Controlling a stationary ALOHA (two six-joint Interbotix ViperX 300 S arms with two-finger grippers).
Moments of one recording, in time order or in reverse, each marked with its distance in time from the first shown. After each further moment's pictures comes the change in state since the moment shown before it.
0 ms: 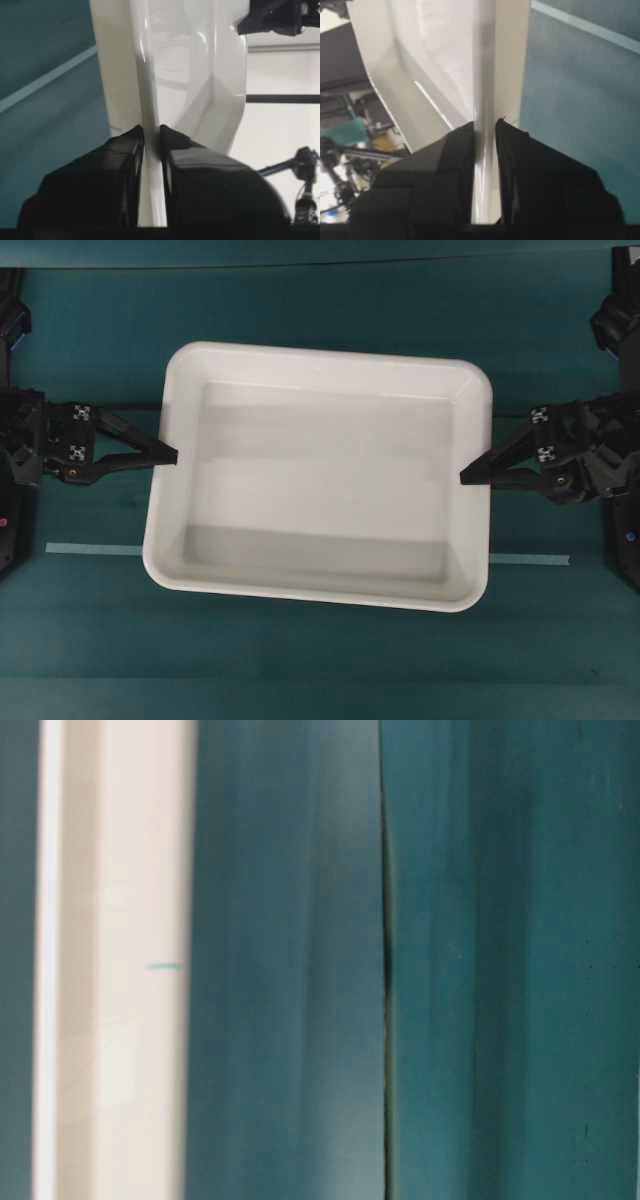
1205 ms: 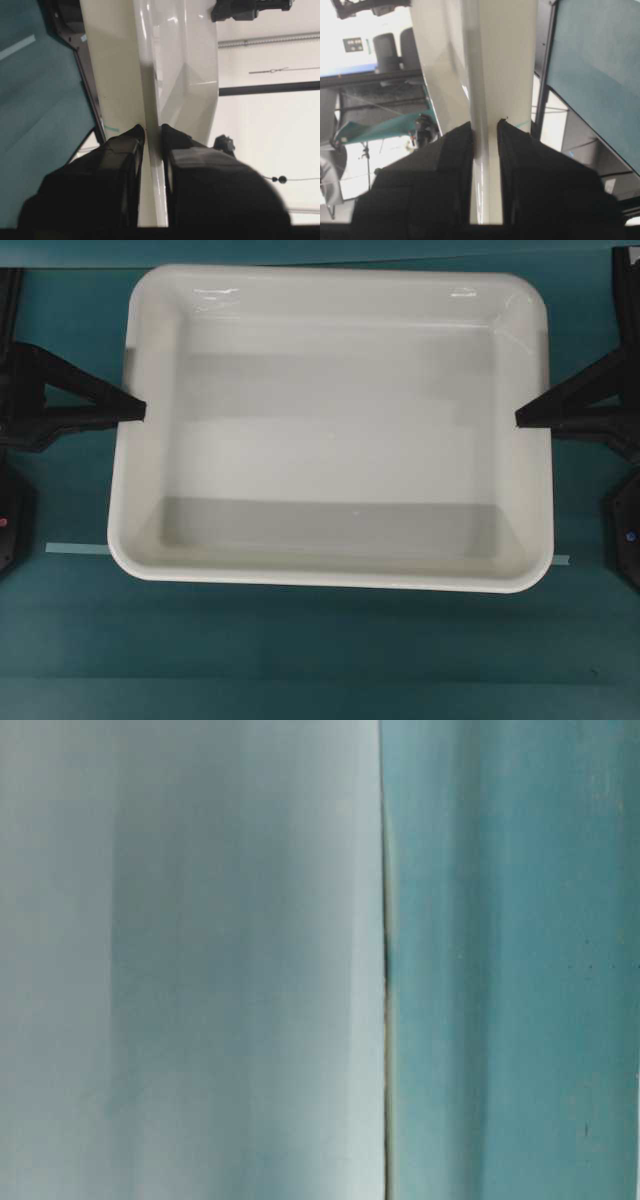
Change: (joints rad) left arm -0.029 -0.034 -0.285 -0.002 0.190 -0.005; right arm -0.035 -0.094 -0.229 -0.003 0.107 0.041
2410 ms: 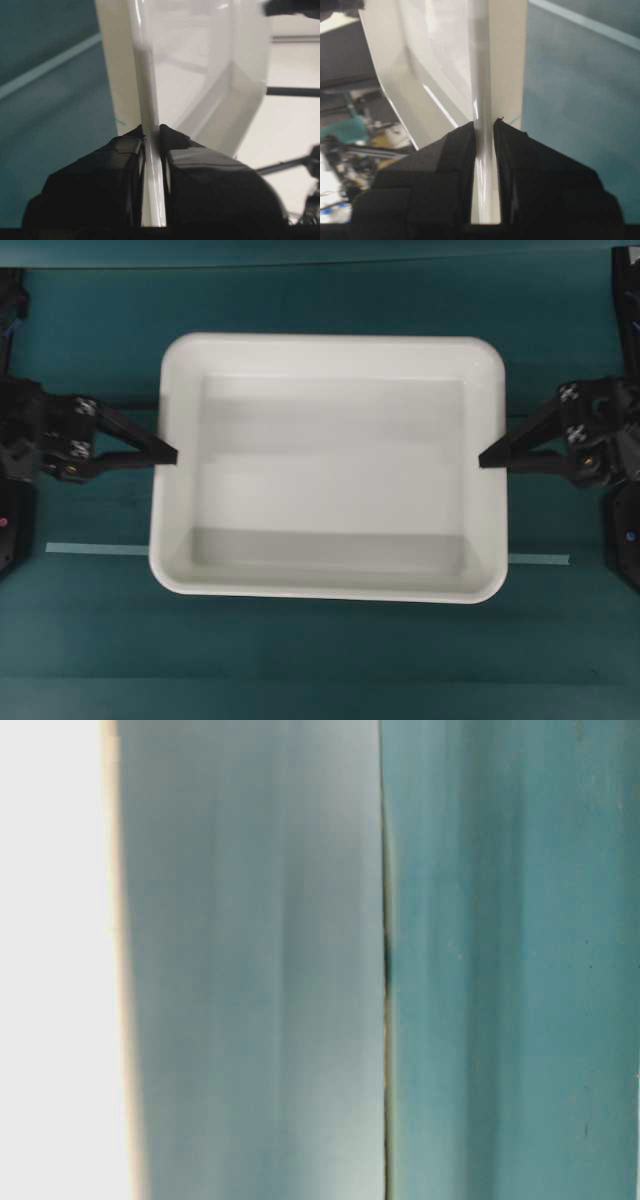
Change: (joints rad) left arm 0.017 0.067 0.189 0.002 -0.017 -0.002; right arm -0.002 0.061 0.178 -0.025 0.025 -0.052
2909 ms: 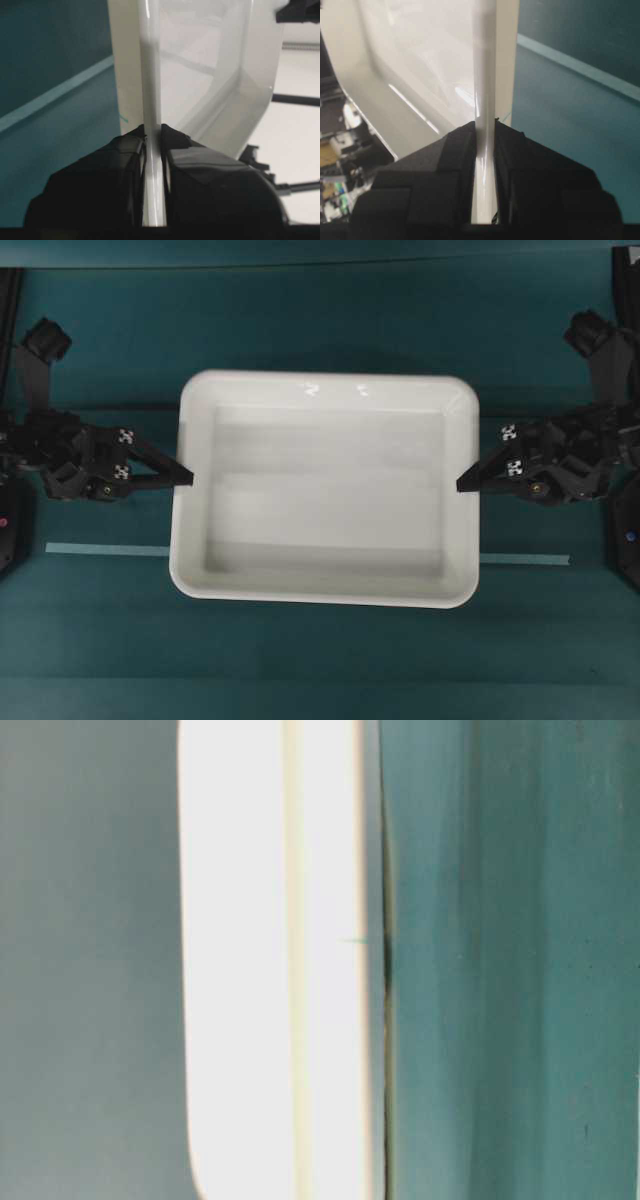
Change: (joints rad) left arm 0.015 0.097 0.169 0.000 -0.098 -0.048; right arm 0.000 0.120 0.118 0.000 -0.051 -0.046
